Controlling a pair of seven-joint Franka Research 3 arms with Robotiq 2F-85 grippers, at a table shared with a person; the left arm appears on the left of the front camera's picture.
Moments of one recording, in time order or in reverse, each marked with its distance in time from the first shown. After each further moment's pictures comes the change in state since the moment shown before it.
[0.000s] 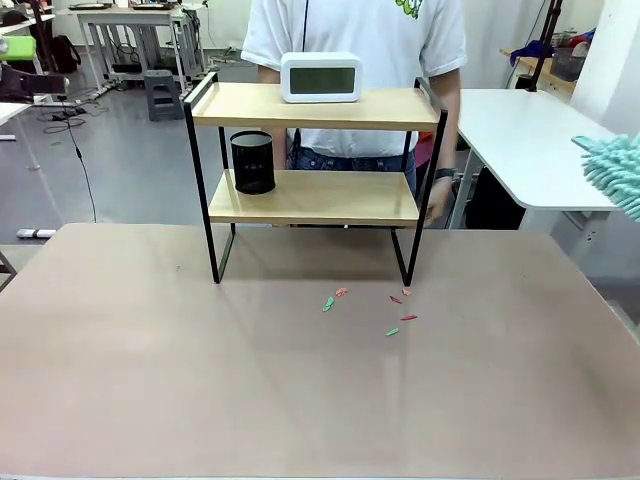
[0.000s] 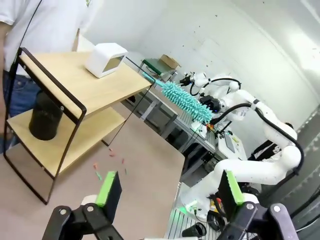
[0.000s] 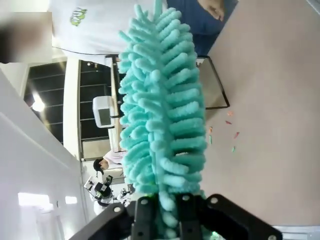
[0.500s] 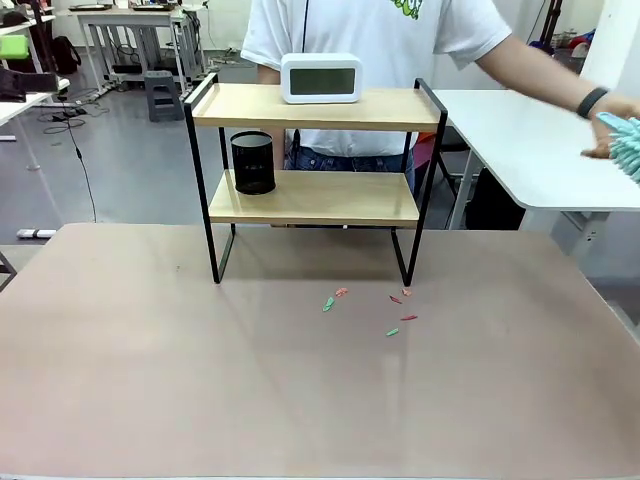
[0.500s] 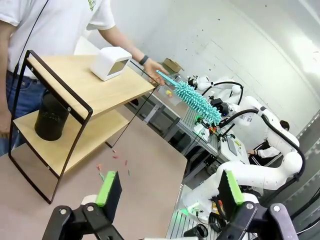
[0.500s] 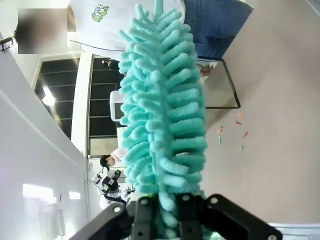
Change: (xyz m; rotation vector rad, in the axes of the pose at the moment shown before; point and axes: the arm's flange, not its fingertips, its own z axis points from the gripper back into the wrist) left arm 0.000 0.000 0.005 0.008 -0.008 -0.001; right arm -0.010 0.009 0.025 0.056 -0.013 0.036
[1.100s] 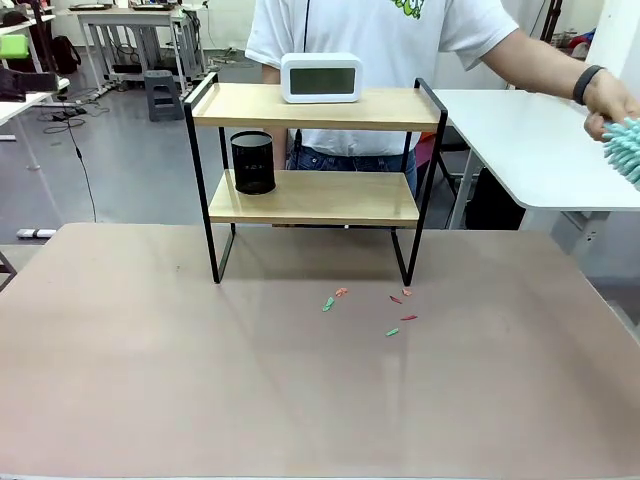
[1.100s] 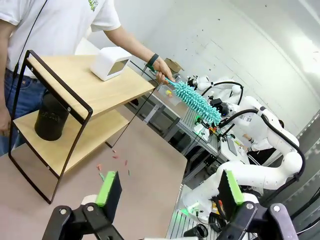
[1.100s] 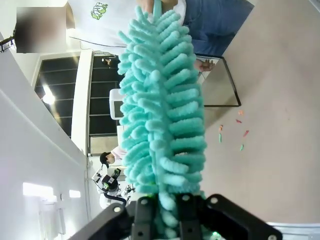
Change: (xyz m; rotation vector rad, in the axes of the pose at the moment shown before) left arm 0.000 0.000 0.000 0.000 0.000 0.000; right arm 0.000 0.000 -0.003 0.001 0.010 -0.001
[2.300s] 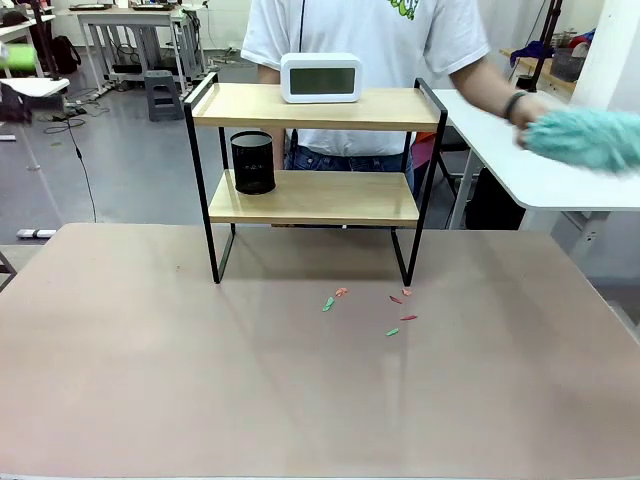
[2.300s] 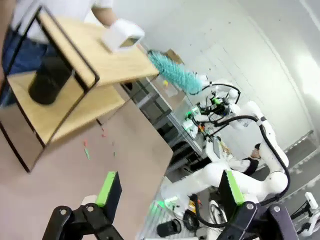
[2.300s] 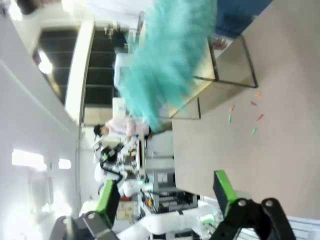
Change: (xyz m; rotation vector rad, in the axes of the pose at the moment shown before) left arm -0.022 0.011 -0.012 0.007 0.053 0.222; right arm -0.030 0.039 -0.035 0.014 0.157 0.116
